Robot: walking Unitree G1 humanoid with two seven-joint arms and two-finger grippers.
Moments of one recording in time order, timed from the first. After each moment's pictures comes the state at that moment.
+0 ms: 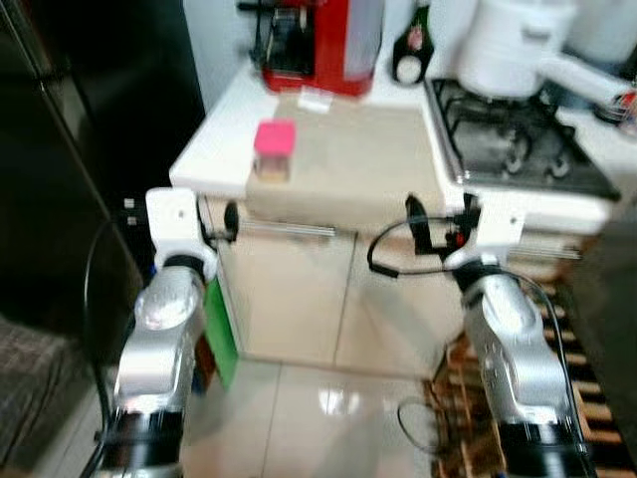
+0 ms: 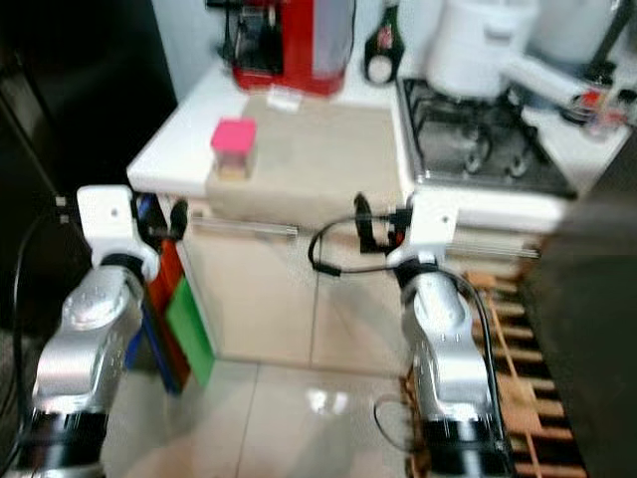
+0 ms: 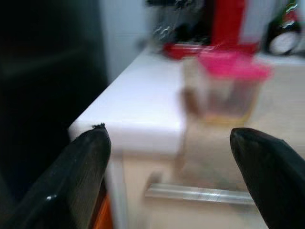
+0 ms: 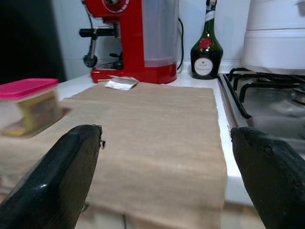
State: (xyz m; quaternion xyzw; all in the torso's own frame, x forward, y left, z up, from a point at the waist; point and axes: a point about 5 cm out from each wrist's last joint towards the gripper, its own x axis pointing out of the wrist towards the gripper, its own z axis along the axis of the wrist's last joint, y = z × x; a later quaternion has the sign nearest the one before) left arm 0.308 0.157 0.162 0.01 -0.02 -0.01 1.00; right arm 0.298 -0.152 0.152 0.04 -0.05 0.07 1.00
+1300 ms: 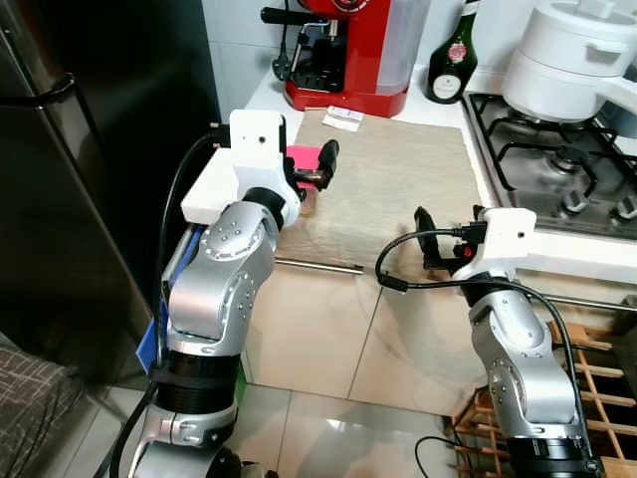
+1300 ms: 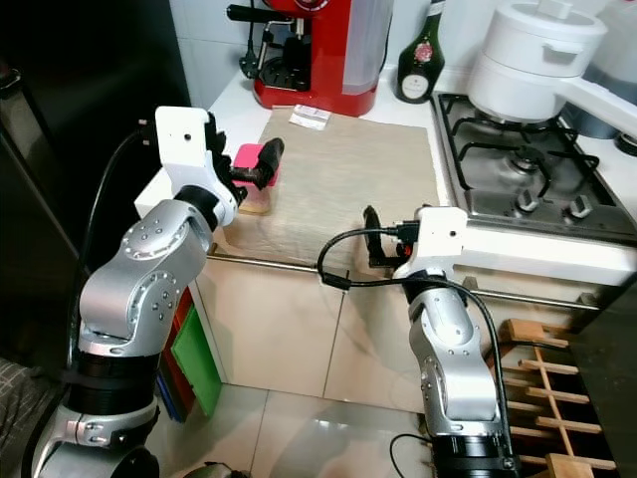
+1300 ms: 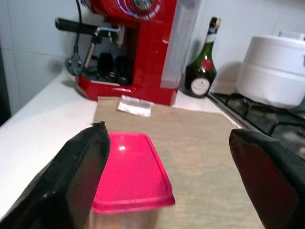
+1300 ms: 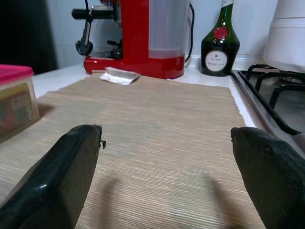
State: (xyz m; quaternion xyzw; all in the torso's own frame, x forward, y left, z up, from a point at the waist) left arm 0.317 0.079 0.220 -0.06 -0.02 -0.15 0.99; right arm 0.287 -0.161 0.144 0.02 -0.04 0.06 1.00
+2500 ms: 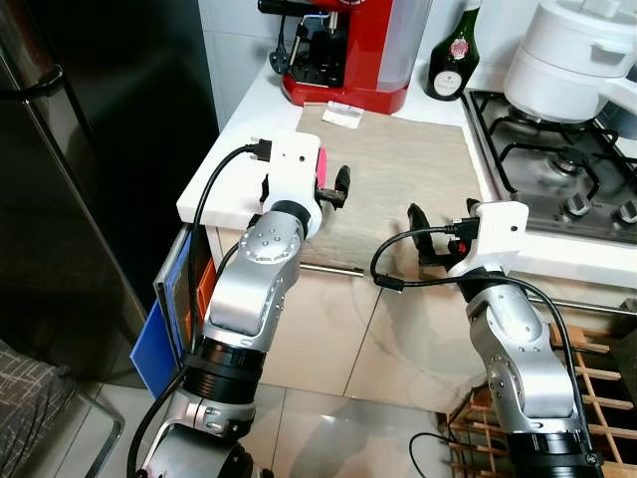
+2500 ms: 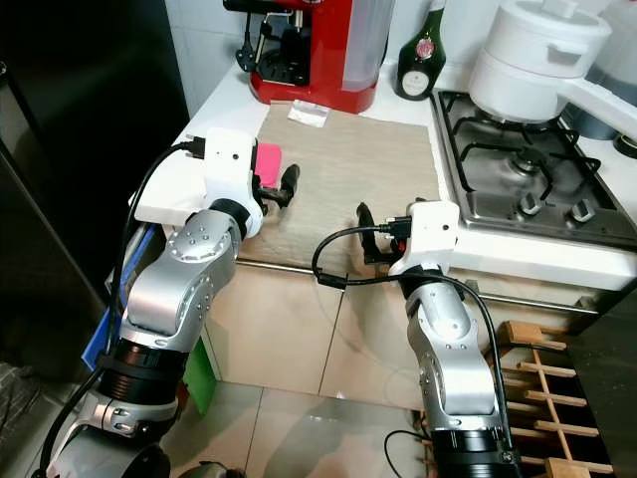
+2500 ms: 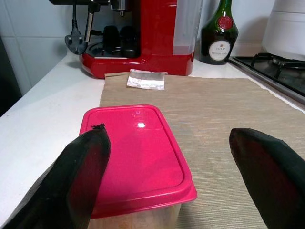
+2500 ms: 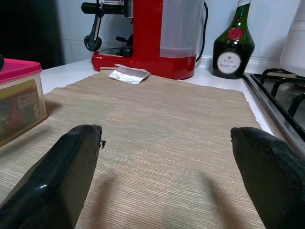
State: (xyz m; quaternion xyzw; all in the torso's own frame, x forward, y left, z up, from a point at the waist) left arm 0.332 0.056 0.201 0.00 0.01 -0.13 0.99; right arm 0.290 -0.155 0.147 0.01 -0.04 0.07 1.00
